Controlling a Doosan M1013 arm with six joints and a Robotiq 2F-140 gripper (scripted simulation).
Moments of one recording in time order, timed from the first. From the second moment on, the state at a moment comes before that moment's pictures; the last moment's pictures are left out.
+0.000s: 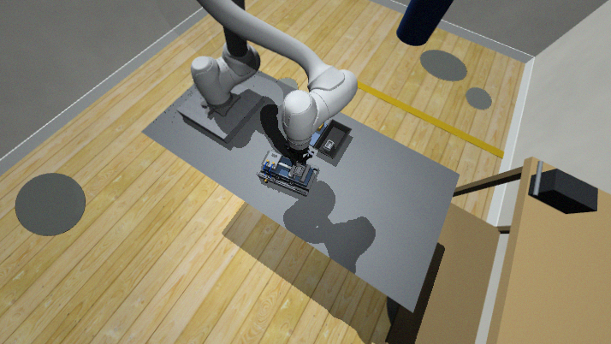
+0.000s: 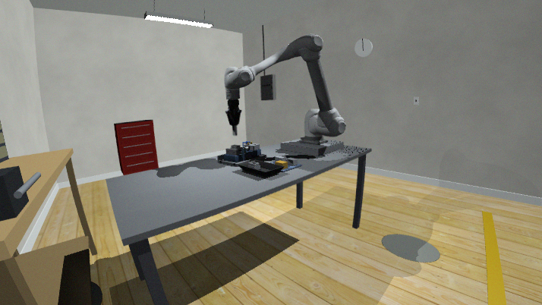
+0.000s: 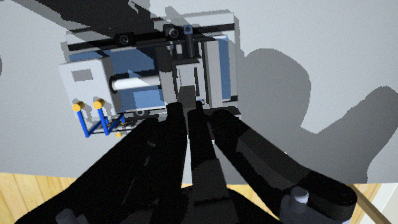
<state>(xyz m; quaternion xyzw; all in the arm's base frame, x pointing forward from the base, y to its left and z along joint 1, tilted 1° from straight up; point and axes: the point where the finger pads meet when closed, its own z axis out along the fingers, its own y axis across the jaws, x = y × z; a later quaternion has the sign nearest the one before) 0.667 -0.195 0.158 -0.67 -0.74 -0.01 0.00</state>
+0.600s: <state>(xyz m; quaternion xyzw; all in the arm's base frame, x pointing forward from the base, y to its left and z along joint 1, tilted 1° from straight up) 0.667 -0.195 0.158 -0.67 -0.74 -0.01 0.00</state>
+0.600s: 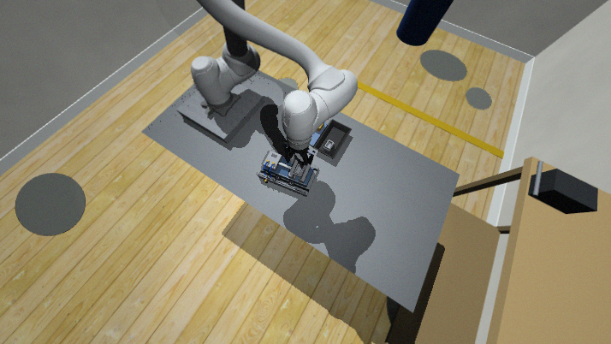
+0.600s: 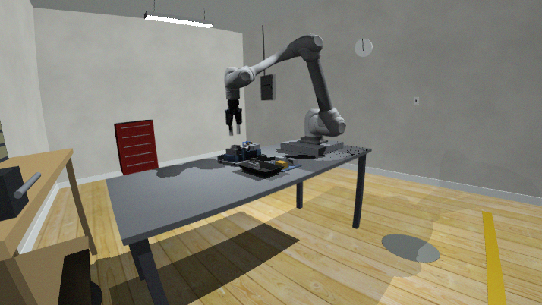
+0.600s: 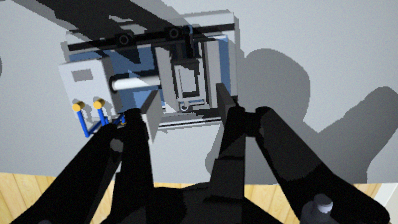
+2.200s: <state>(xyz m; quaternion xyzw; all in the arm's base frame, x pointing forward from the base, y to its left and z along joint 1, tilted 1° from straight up) 0.667 -0.195 0.138 -0.67 -0.74 -0.01 0.00</state>
